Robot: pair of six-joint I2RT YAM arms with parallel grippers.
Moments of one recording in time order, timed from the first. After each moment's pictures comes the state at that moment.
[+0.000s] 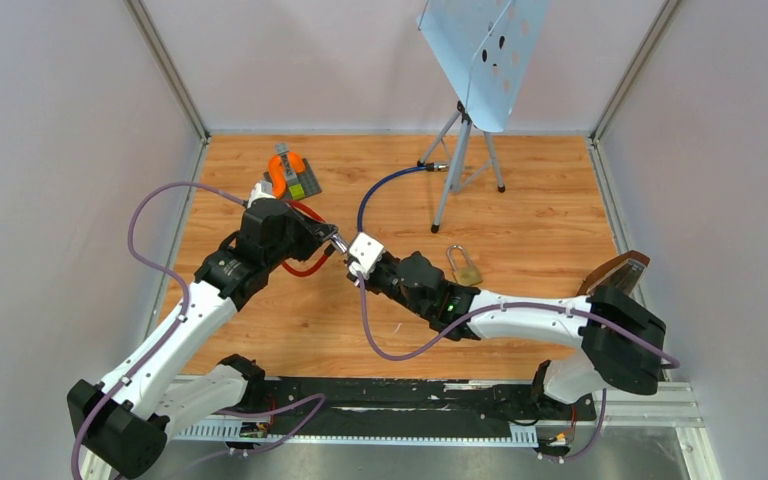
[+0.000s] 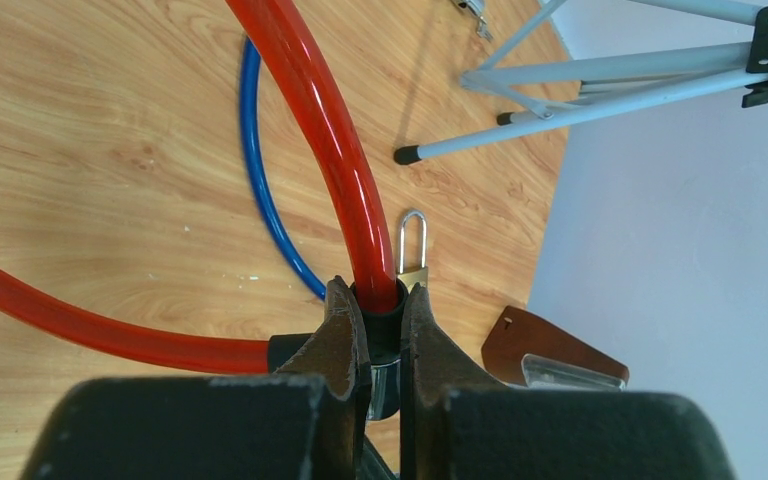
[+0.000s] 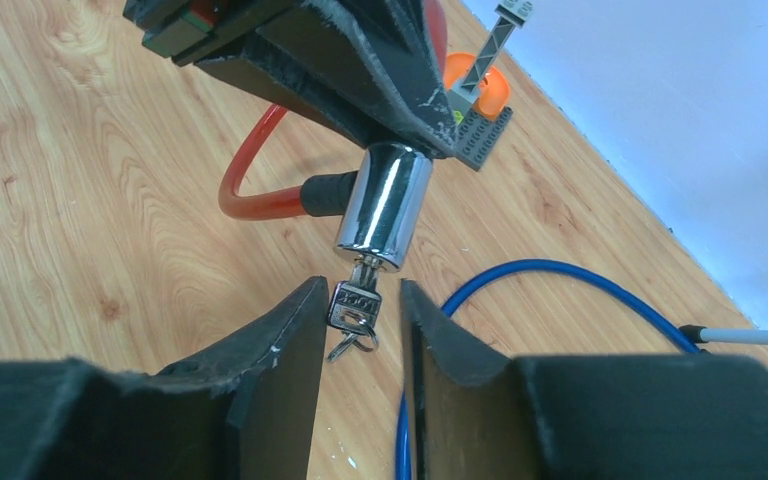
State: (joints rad) left arm -0.50 0.96 0.89 -0.45 -0.10 -1.15; right arm 1.14 1.45 0.81 0.53 0.24 -0.29
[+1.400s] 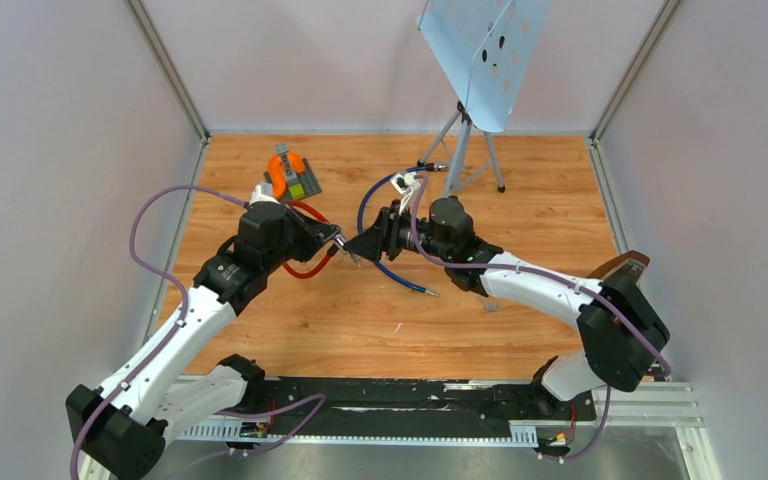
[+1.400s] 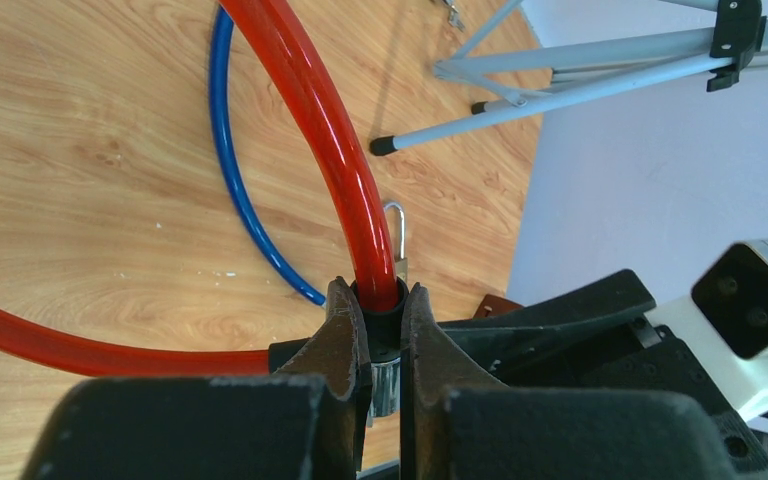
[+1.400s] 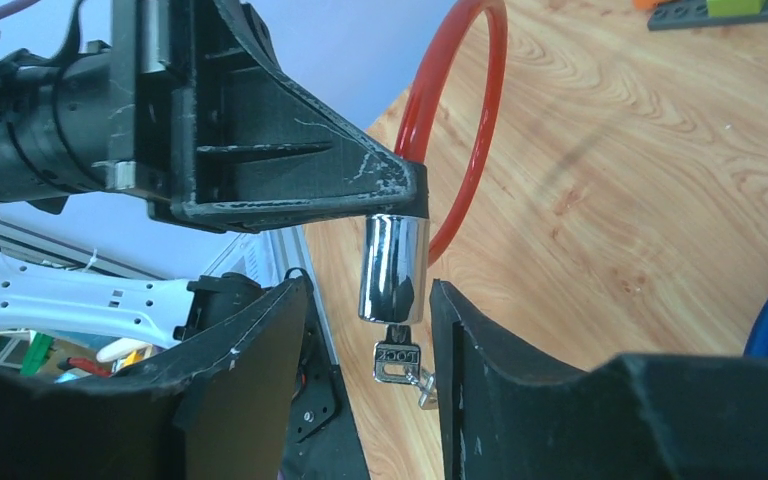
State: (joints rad) left arm -0.50 0.93 0.86 -0.39 -0.06 -1.16; right arm 0.79 1.47 0.90 0.50 -0.43 0.66
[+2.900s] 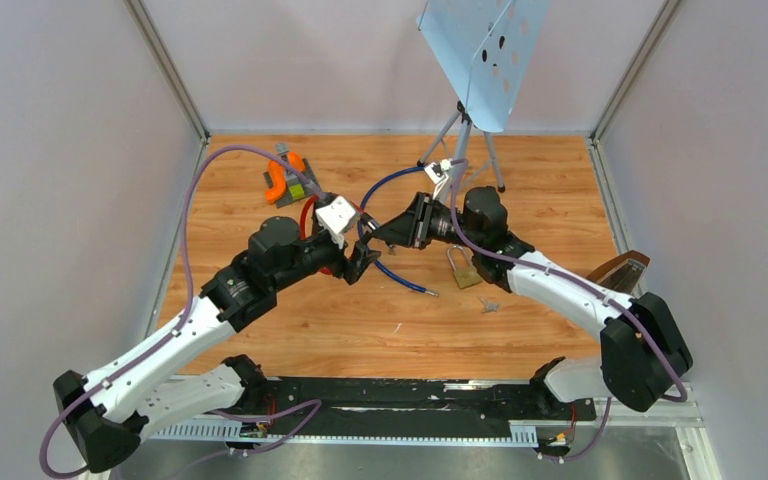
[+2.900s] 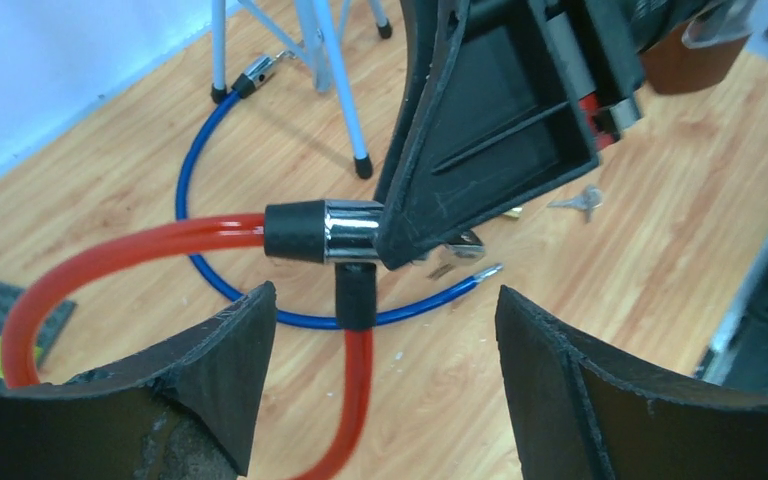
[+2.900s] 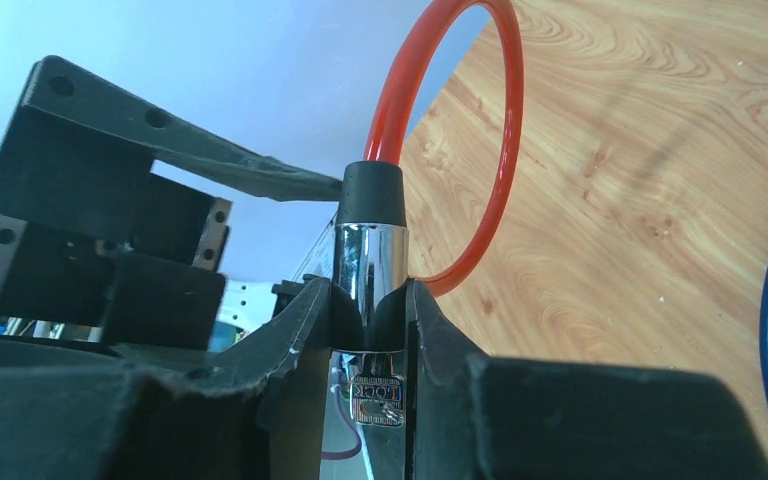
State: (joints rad) left arm -0.76 0.87 0.87 -0.21 0.11 0.01; right arm 0.63 1.37 0.87 0.44 -0.60 0.89
